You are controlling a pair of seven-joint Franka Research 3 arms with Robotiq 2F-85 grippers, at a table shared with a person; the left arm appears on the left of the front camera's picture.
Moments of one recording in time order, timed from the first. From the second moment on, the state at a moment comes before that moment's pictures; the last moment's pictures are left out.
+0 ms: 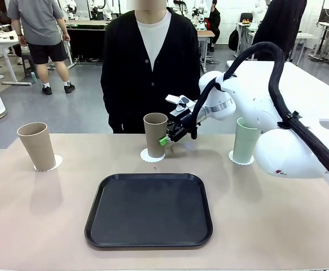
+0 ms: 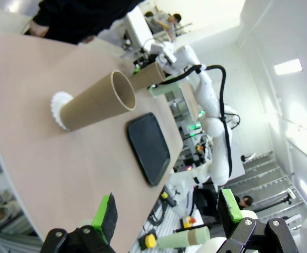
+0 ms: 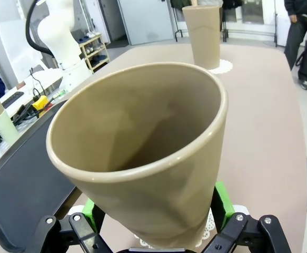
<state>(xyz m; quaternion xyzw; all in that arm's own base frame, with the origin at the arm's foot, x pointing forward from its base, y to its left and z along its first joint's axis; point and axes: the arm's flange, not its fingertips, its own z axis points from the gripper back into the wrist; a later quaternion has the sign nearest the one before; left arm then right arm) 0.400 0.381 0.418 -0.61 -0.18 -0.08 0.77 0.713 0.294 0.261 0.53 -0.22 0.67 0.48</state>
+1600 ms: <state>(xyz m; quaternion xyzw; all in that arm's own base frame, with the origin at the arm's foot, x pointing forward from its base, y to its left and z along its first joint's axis) 0.400 0.381 0.418 -0.61 -0.18 -0.08 0.77 0.688 0.220 0.378 0.32 -0.17 0.61 0.71</state>
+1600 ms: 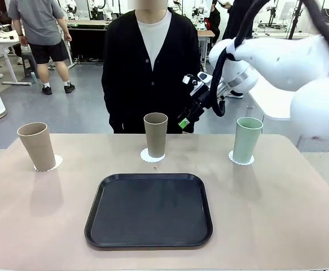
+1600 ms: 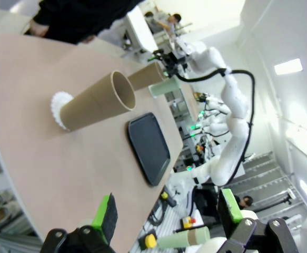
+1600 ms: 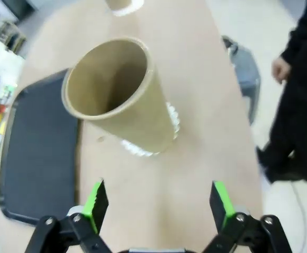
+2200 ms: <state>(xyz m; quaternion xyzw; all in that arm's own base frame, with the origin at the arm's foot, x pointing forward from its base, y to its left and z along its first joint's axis) 0.400 0.381 0.418 -0.61 -0.18 -0.08 0.77 0.454 0.191 0.468 0.22 -0.09 0.47 0.85</state>
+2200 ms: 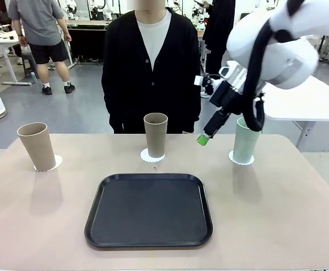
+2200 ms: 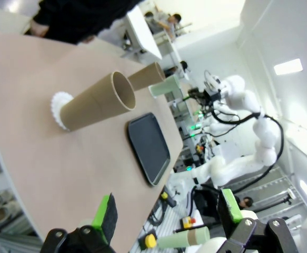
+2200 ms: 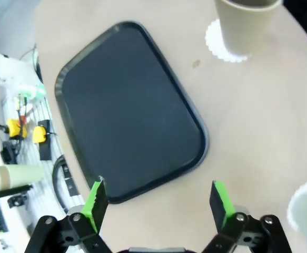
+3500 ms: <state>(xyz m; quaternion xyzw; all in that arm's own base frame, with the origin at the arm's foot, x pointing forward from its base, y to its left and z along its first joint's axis) 0.400 0.381 0.418 -0.61 -0.18 -0.08 0.77 0.428 0.164 0.483 0.16 -0.06 0.38 0.91</state>
